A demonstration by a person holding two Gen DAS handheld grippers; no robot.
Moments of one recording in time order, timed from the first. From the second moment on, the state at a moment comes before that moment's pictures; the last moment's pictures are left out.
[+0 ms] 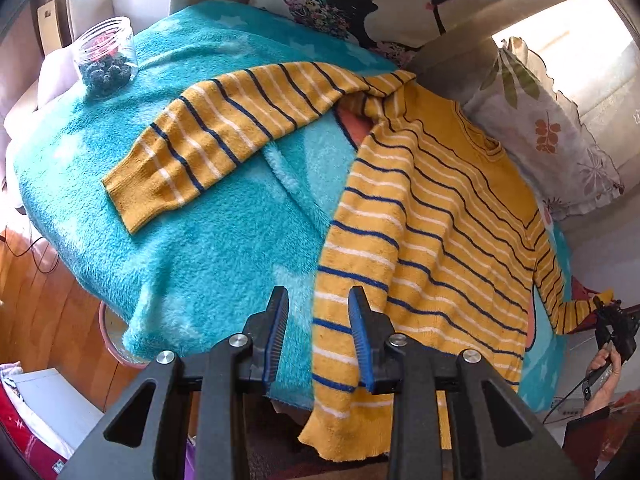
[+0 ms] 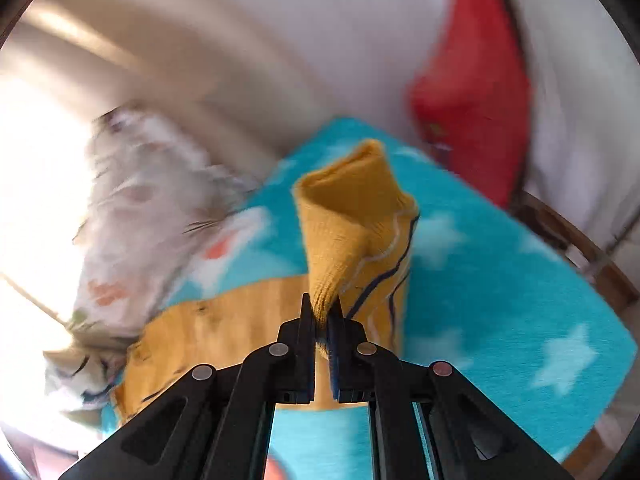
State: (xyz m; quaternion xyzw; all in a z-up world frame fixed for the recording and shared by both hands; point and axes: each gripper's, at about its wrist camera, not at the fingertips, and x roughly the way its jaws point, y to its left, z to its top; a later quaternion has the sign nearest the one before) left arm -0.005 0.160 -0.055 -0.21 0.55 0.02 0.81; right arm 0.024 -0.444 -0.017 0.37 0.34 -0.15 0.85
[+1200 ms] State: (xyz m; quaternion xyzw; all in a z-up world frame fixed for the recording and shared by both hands) left arm 0.037 0.381 -0.095 -0.29 0.54 0.09 0.78; right arm 0.171 0.175 -0.088 0.00 0.57 0.32 0.76
